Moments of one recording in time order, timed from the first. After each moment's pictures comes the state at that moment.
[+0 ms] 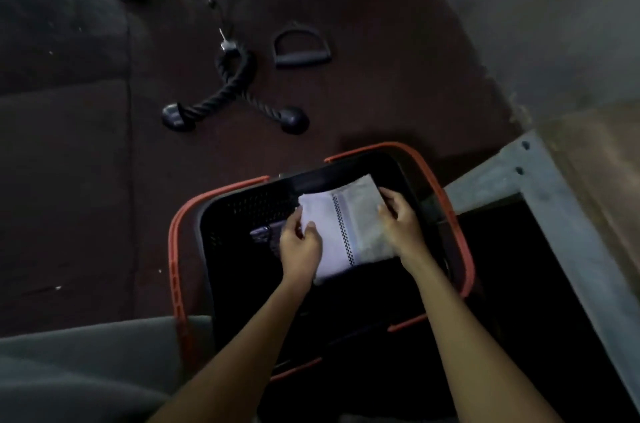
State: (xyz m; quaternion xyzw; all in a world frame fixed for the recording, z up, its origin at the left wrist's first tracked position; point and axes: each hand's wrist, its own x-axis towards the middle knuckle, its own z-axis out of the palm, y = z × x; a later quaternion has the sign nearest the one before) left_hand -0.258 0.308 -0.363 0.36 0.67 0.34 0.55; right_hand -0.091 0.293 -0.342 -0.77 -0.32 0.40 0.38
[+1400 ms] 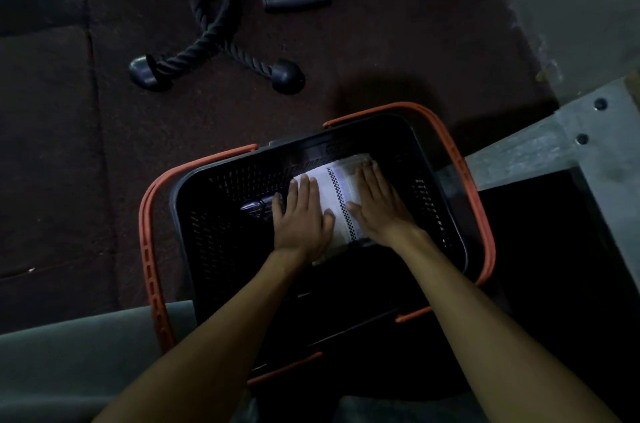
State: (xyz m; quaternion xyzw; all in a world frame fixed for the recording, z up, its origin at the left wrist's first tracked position) left_hand -0.263 0.321 -0.401 0.80 0.55 -0.08 0.22; right_hand -0.096 0.303 -0.398 -0.72 -0.64 0.27 -0.10
